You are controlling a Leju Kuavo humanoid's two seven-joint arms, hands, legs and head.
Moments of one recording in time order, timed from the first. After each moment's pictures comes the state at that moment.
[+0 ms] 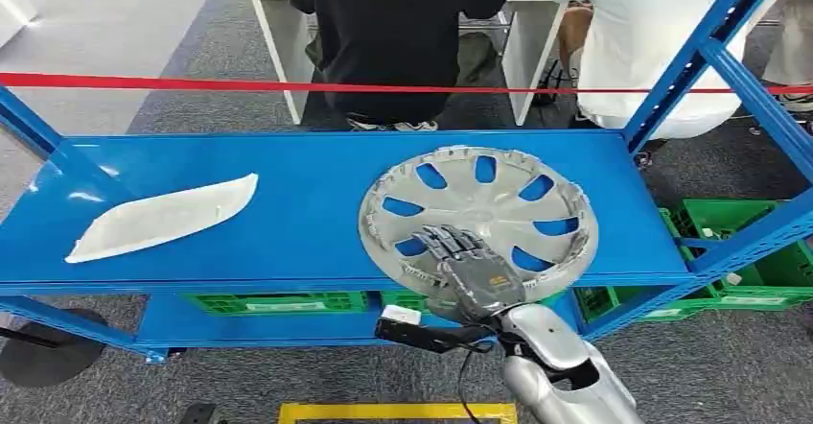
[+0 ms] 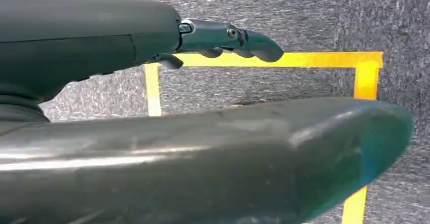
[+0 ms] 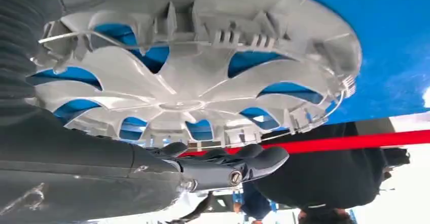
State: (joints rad) left arm -0.09 -0.20 1.24 -0.27 -1.25 0.08 -0.12; right arm -0.07 0.10 0.41 -1.50 1.29 -0.12 -0.08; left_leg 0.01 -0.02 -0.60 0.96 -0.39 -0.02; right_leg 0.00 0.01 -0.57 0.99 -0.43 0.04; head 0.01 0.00
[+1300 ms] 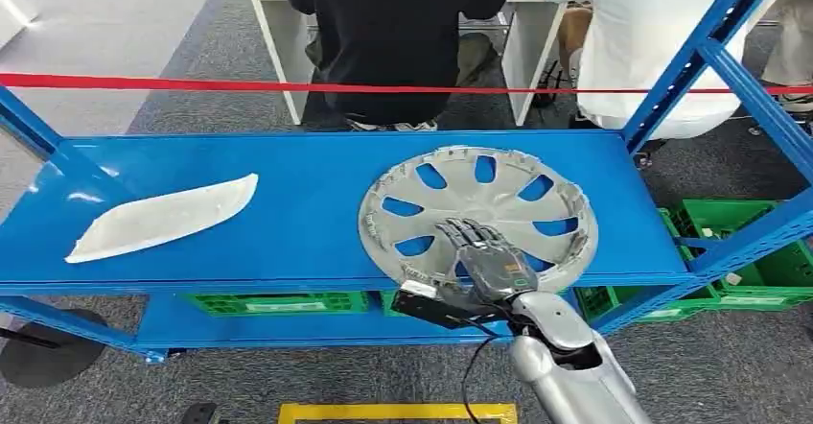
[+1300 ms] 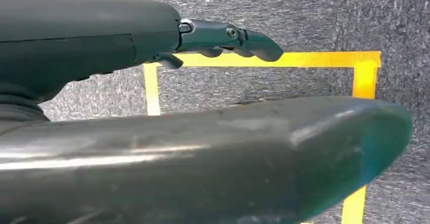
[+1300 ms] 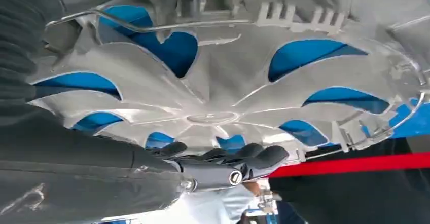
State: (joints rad) left arm -0.09 -0.20 1.23 -0.27 -1.24 0.08 -0.12; right arm -0.12 0.15 0.30 -1.40 1.29 -0.08 -0.07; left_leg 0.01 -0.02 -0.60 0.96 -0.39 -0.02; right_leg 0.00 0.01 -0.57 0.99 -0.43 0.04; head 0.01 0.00
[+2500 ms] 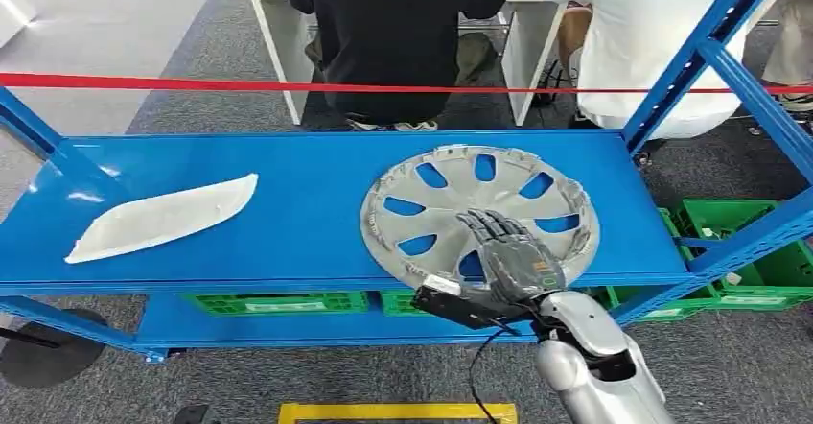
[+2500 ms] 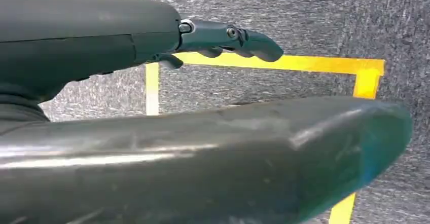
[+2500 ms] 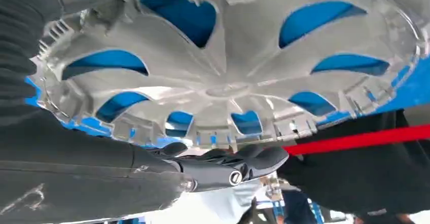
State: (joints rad) left arm -0.09 -0.20 1.26 -0.27 -1.19 0.09 -0.12; right arm -0.05 0.10 0.29 -1.62 1.22 0.01 -0.04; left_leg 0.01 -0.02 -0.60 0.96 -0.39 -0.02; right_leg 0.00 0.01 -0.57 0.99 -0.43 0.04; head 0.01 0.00
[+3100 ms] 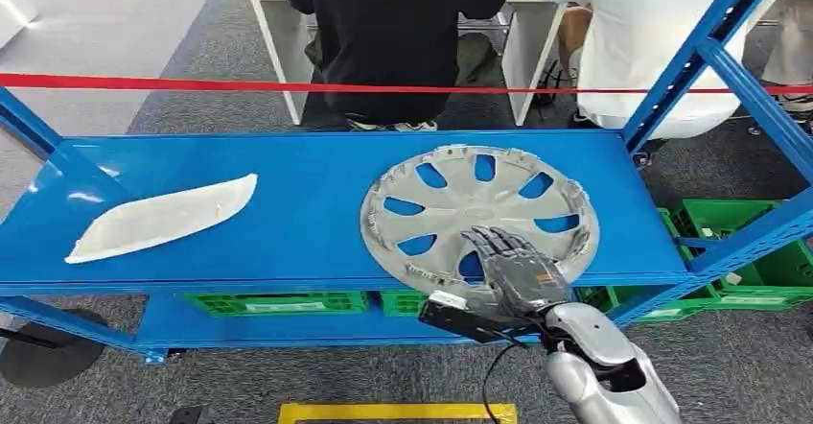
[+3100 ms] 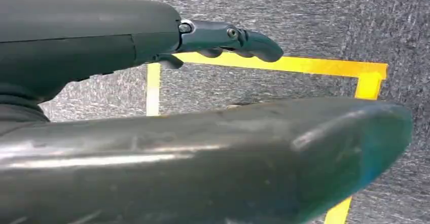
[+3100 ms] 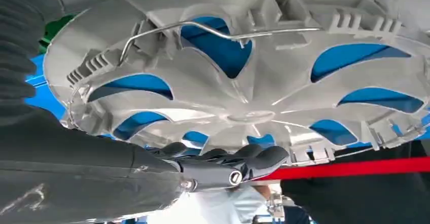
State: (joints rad) left arm -0.09 -0.20 1.28 -0.27 -1.19 0.10 -0.12; right arm -0.02 0.04 0.32 -1.62 1.20 0.03 -0.02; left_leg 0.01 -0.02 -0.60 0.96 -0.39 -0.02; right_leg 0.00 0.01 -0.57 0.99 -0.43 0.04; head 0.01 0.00
